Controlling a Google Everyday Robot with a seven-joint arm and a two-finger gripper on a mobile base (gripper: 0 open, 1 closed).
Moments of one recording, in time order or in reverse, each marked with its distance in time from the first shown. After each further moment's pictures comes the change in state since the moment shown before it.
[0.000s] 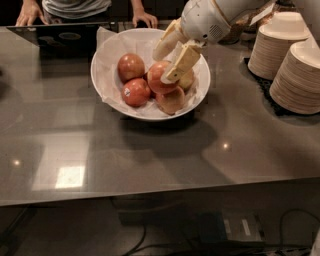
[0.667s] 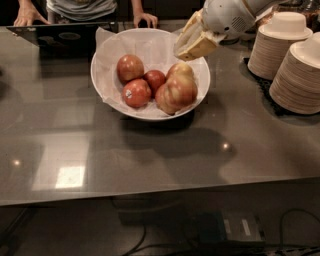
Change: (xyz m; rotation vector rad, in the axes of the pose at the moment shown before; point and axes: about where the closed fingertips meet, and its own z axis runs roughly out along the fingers) arm 0.017 0.002 -0.042 0.098 0.075 0.038
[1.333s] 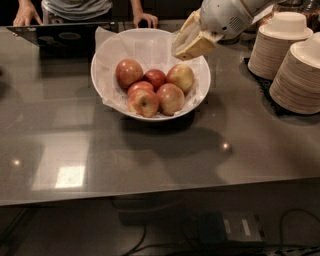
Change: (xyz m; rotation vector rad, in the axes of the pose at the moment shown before) arm 0.000 0.000 0.000 0.000 0.000 0.000
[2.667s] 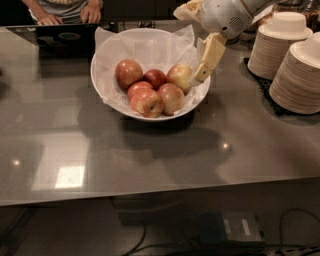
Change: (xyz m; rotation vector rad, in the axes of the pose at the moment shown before) arm 0.000 0.000 0.000 0.000 0.000 0.000
